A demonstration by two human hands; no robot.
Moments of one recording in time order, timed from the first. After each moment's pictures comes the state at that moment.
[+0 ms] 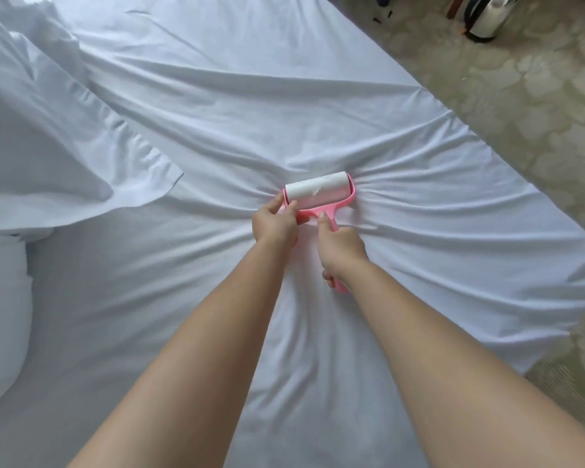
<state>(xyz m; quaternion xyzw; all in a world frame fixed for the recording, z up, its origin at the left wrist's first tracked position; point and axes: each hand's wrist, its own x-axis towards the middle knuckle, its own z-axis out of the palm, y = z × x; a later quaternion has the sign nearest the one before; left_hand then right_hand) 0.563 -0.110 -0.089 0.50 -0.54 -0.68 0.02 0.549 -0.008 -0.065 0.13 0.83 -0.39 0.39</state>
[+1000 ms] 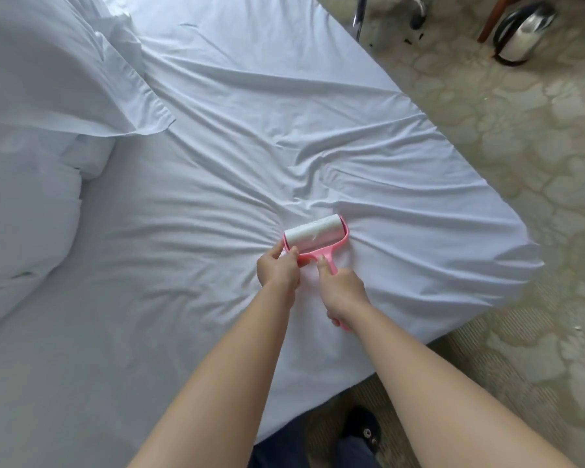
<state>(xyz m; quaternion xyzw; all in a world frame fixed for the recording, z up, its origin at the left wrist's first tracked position) 0.661 0.039 -0.055 0.60 -0.46 -0.65 0.08 0.626 0.137 -0.045 0.04 0.82 -0.34 0.45</state>
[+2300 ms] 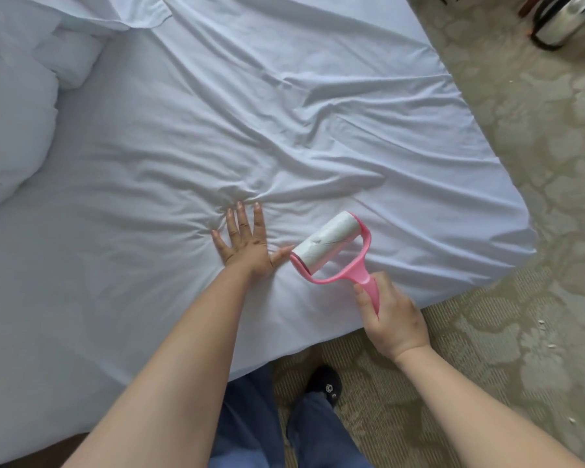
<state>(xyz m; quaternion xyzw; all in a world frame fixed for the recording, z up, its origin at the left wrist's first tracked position) 0.724 0.032 -0.102 0.40 -0.86 -0.21 -0.25 0.646 0.266 -0.053 -0.31 0.90 -0.24 0.21</state>
